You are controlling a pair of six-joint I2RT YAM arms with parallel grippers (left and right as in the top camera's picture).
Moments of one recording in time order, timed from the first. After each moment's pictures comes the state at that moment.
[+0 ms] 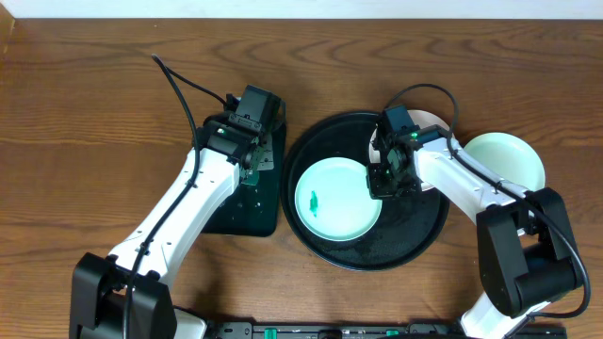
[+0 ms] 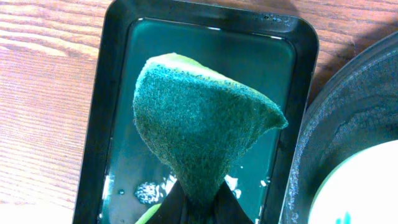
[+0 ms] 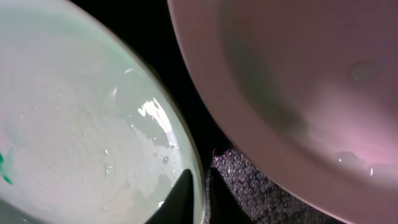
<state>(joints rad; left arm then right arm) -0.39 1.57 1.20 -0.85 -0.26 -0.42 0.38 1.83 1.13 -0.79 -0.16 0.31</state>
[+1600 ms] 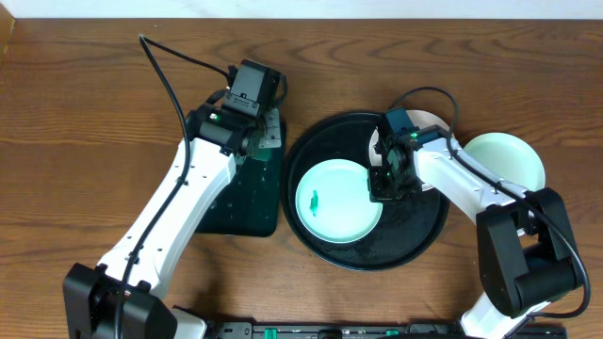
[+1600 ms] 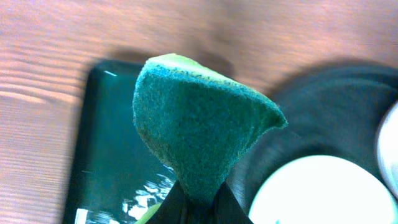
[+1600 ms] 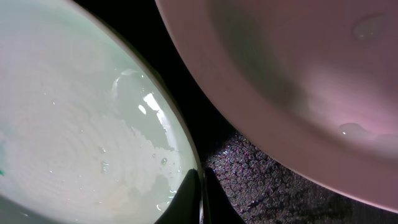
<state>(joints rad) -0.39 1.57 1.37 -0.87 -0.14 -0.41 0.38 1.83 1.13 -0.84 -0.16 0.35</state>
